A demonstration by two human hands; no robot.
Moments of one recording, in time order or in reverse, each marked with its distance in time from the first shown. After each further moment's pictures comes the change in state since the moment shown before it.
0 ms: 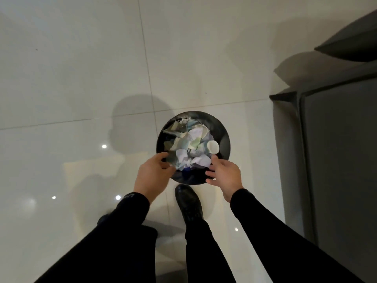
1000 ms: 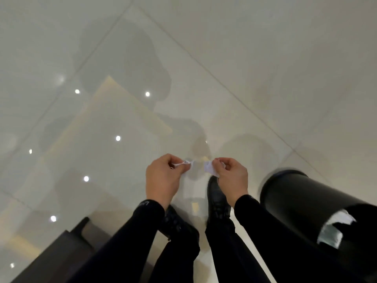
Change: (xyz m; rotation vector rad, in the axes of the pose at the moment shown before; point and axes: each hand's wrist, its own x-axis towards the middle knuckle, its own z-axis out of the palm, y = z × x) left_hand -0.009 -0.322 -0.211 -0.632 0.597 -0.314; right_hand -0.074 0.120 0.384 -0.768 -0.319 -0.462
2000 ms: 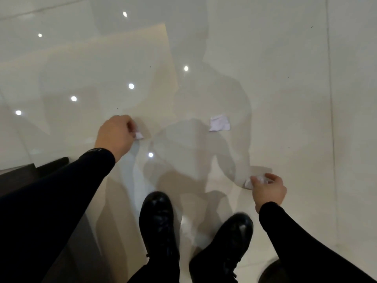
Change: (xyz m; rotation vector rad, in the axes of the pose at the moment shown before) left_hand 0.131 -0.255 -0.078 0.244 0.295 -0.279; right_hand 0.147 0.072 0.101 -0.687 0.227 -0.150
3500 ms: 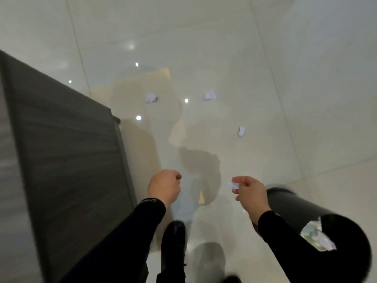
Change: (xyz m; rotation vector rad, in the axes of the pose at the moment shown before) left_hand -0.367 -0.017 0.018 0.012 -0.194 0.131; right_hand -0.232 0.140 -0.176 0.146 -0.472 -0.242
